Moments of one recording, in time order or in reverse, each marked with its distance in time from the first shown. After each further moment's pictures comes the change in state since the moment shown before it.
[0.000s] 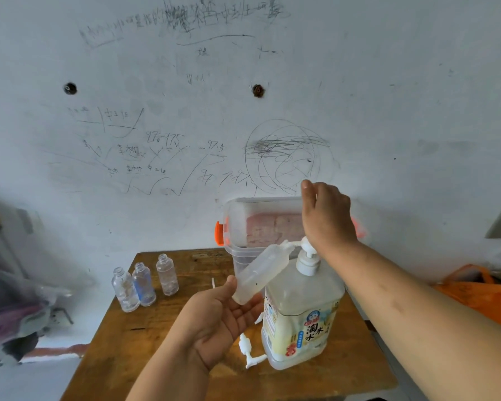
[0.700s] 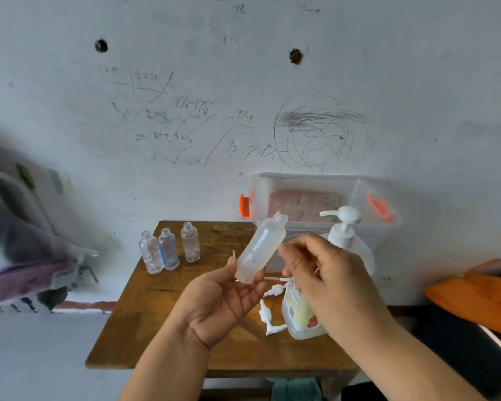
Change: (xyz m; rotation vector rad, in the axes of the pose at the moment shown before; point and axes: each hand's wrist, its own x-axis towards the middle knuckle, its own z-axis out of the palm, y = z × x) left_hand 0.006 0.000 -0.057 -0.257 -0.142 -0.061; right_hand -0.142 -0.041 -0.028 0.309 -0.354 -0.237
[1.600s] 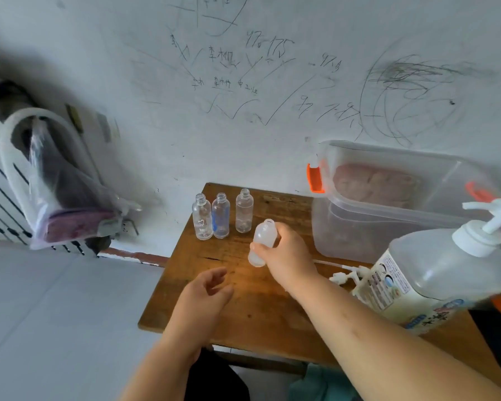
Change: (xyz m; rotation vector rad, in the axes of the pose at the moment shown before) left_hand -0.005 0.038 -0.122 1.160 0.580 0.300; right_hand 0.072 0.032 0.202 0.017 -0.302 0.438
